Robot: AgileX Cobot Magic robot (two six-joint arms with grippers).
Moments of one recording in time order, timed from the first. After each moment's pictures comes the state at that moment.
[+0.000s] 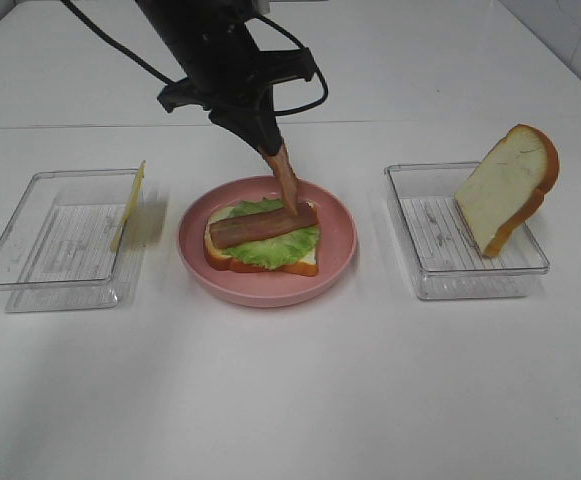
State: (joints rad) left arm -0.45 2.30 -2.14 -0.46 1.22 -0.03; right arm 0.03 0.00 -0.45 0.07 1.11 0.00
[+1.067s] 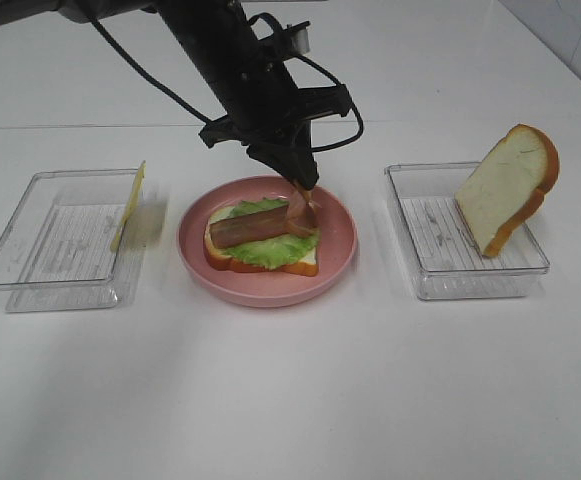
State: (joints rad) left arm -0.49 2.37 -2.15 -0.53 1.22 0.02; right arm 0.03 0.00 -0.45 0.07 1.11 0.00
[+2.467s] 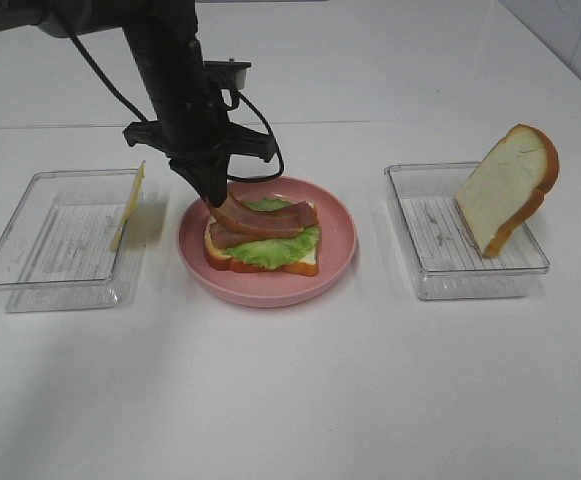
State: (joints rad) left arm -0.44 2.37 -2.08 -0.17 1.22 -0.06; right arm 0.03 0.00 -0.45 0.07 1.11 0.00
